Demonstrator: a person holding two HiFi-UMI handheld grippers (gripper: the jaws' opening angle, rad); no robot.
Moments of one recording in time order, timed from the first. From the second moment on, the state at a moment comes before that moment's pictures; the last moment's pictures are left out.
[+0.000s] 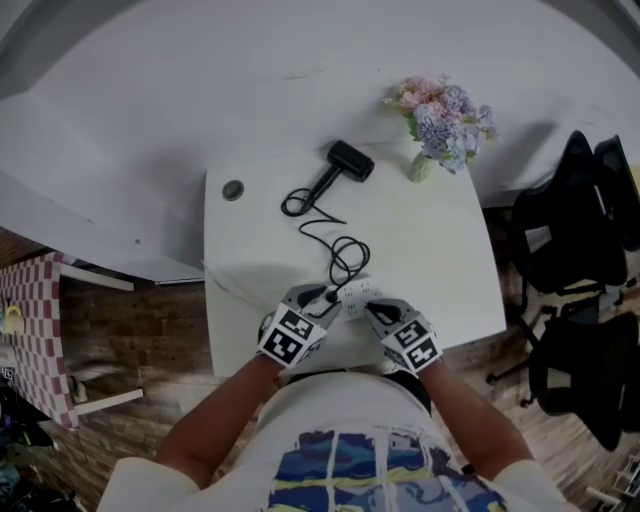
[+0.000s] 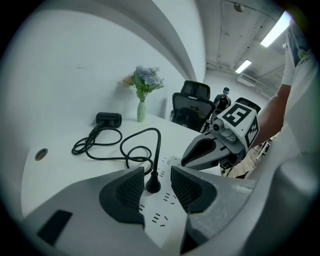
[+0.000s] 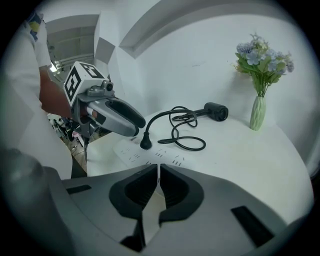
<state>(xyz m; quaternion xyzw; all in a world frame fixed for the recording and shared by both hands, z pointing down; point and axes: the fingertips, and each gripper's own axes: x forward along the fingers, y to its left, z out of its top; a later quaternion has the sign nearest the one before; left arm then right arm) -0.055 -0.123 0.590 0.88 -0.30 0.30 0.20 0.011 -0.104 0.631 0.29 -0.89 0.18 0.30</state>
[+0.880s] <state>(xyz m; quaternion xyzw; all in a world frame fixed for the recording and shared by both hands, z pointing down) -0.043 -0.135 0.622 0.88 -0.27 0.32 0.20 0.010 -0.111 0.643 0.31 -0.88 0.19 0.31</state>
